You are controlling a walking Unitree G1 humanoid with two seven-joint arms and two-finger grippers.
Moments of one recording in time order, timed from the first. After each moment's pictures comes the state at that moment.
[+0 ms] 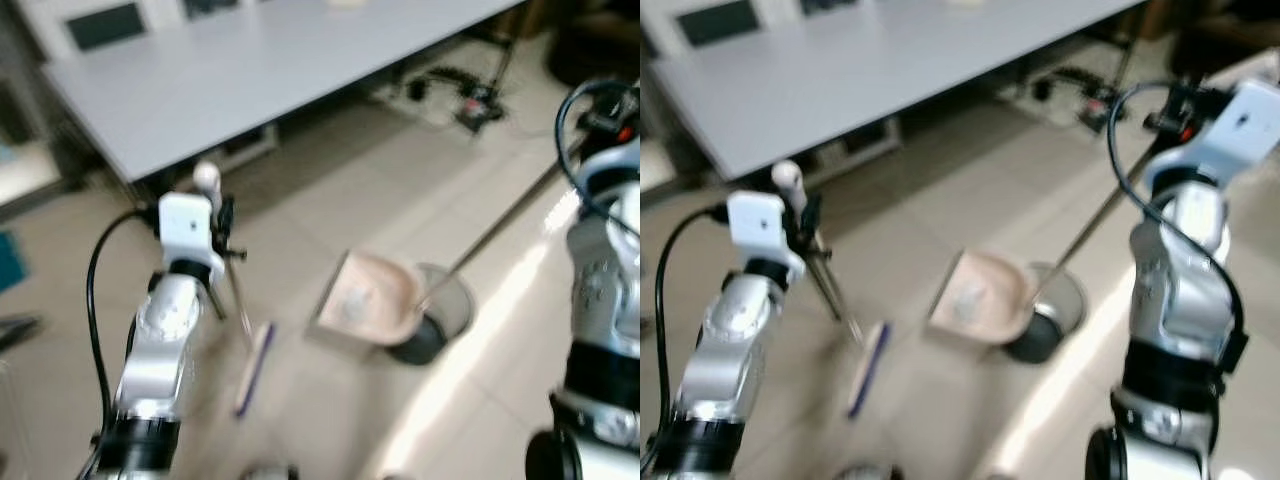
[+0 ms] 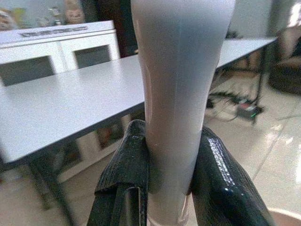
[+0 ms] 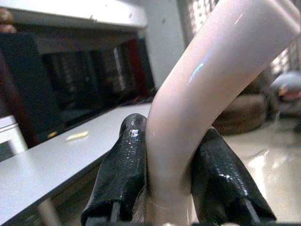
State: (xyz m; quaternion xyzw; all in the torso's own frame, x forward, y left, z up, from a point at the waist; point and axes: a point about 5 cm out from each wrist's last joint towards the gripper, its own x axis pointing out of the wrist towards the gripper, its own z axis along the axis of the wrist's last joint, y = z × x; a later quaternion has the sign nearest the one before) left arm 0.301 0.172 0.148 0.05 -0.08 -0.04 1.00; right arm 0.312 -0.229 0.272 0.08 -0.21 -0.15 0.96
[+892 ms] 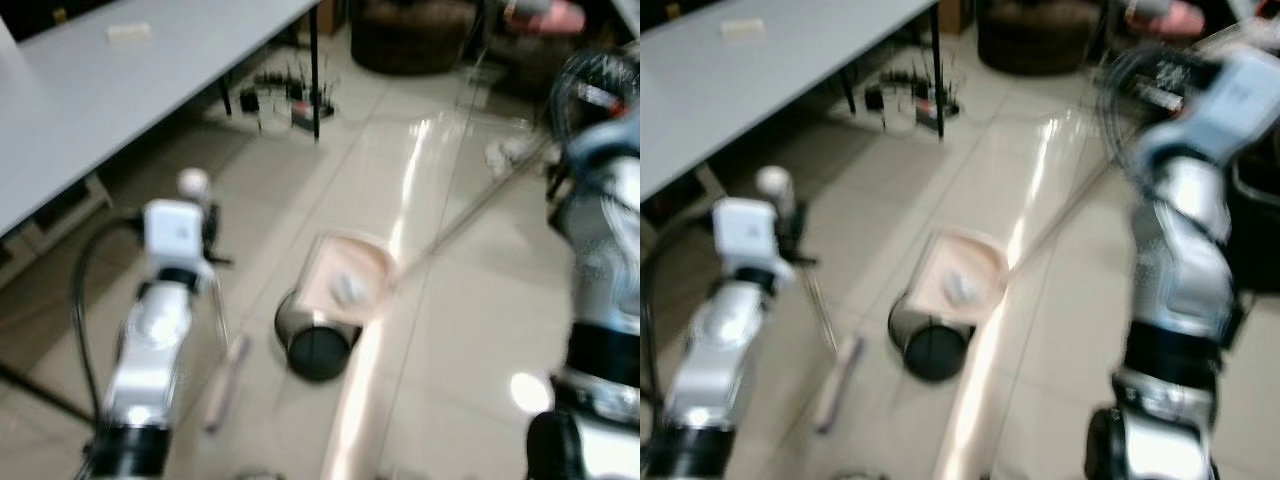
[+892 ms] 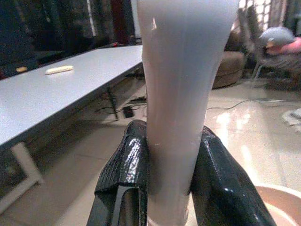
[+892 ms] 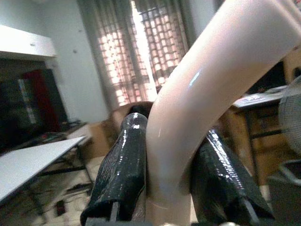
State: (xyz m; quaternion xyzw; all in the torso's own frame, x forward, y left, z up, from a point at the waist) left arm 0.297 0.180 0.140 0.07 -0.06 -0.02 1.00; right arm 0.322 -0.237 0.277 0.09 -0.21 -0.14 0.96
